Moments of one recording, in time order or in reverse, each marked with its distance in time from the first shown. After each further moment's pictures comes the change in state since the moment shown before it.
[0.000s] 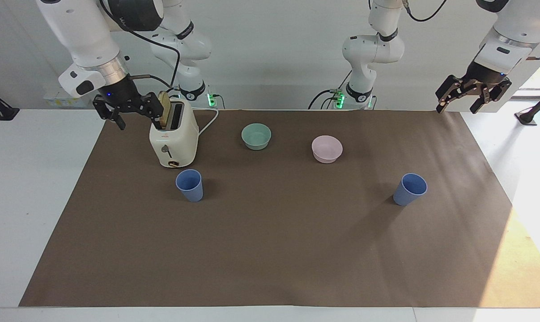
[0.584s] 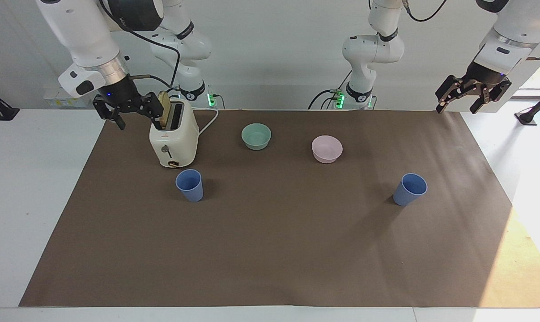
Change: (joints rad) left arm 0.000 0.000 0.000 -0.001 0.000 0.000 0.000; right arm 0.000 0.000 0.000 0.000 0.000 0.000 0.000
